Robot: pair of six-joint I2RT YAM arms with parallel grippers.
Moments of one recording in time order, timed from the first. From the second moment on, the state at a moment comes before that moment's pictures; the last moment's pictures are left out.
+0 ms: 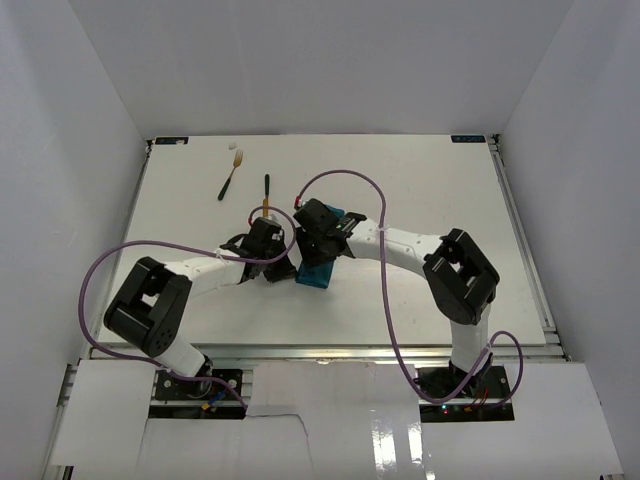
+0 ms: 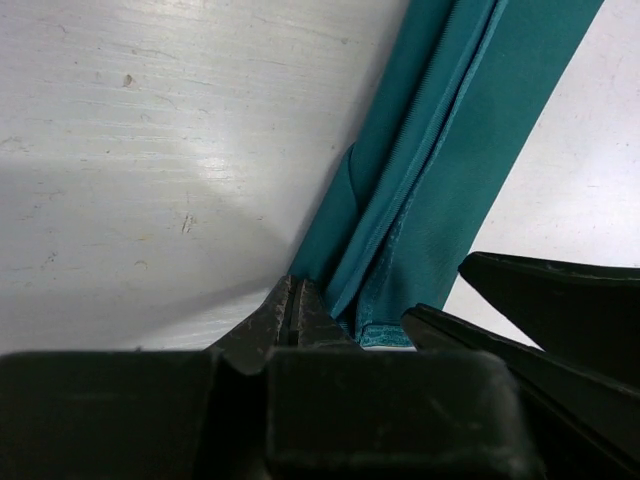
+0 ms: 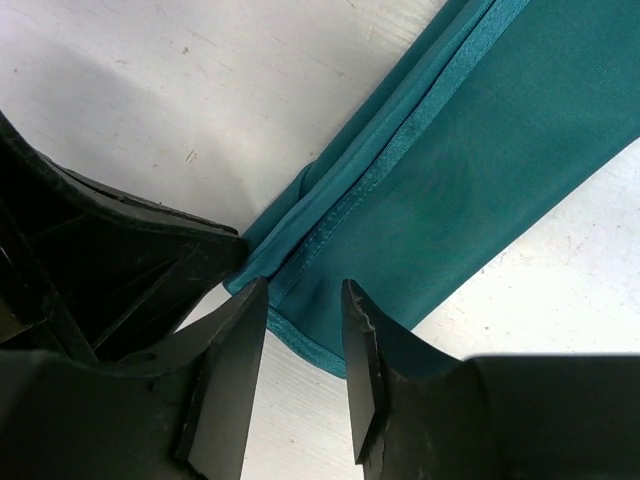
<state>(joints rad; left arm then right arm) -0.54 1.56 0.75 -0.11 0.10 -0.84 0.92 1.92 1.41 -0.49 0.07 0.44</state>
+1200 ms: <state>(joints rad) -0.54 1.55 0.68 -0.02 0.19 -0.85 0.90 2.06 1.48 -0.50 -0.02 0.49</state>
